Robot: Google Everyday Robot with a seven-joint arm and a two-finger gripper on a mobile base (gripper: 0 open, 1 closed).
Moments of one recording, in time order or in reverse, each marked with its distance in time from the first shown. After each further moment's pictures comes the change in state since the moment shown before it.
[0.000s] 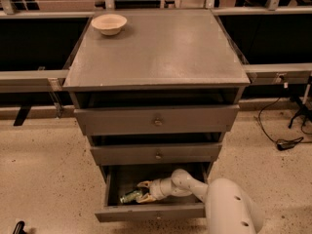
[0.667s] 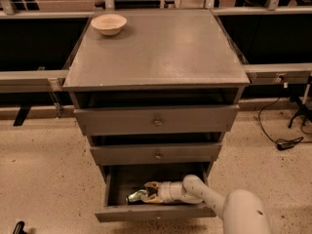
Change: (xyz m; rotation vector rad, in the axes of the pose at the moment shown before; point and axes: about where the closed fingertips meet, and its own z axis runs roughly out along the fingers) arm -0.001 0.002 -0.035 0.097 -0.111 0.083
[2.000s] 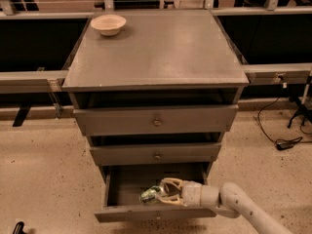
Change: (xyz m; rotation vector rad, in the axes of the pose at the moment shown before) arm -0.151 0.047 -0.193 0.174 -0.251 -0.136
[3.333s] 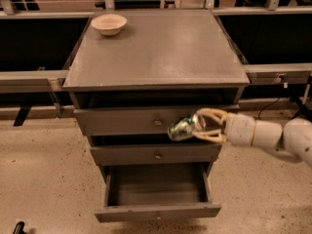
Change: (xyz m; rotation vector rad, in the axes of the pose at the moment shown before) arm -0.281 -0.163 -0.162 0.164 -0.031 -0.279
